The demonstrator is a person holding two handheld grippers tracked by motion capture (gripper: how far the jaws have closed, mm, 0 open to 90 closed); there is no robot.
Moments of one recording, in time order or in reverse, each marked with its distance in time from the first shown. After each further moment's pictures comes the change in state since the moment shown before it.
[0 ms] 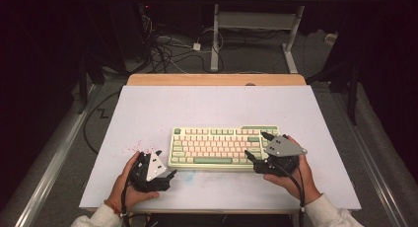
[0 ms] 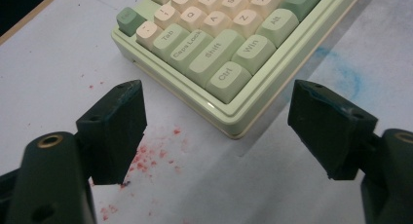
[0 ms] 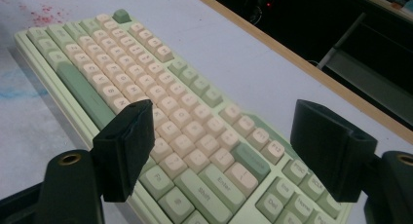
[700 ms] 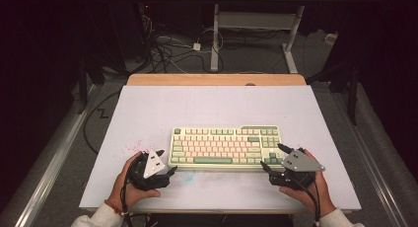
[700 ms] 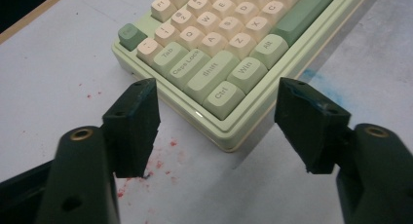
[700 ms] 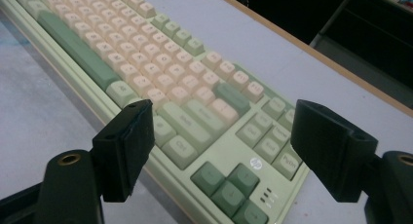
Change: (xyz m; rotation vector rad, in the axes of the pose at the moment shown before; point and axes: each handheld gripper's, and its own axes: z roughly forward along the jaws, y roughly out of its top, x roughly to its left) left arm 0.005 0.008 -0.007 -0.023 -0.047 -0.047; right arm -0.006 -0.047 -0.024 0.027 -0.043 0.013
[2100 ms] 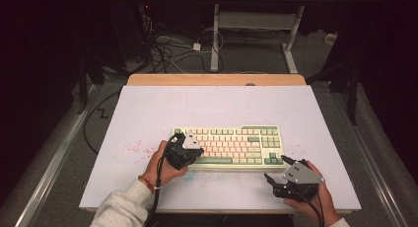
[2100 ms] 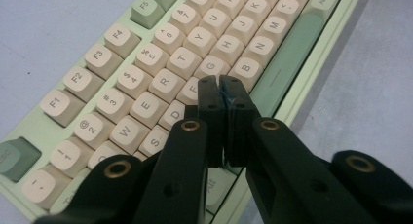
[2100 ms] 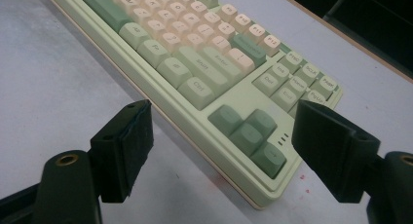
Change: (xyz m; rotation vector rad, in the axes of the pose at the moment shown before) left arm -0.008 0.082 0.065 0.113 -0.231 0.033; right arm 0.010 -0.026 -0.008 0.064 0.008 -0.032
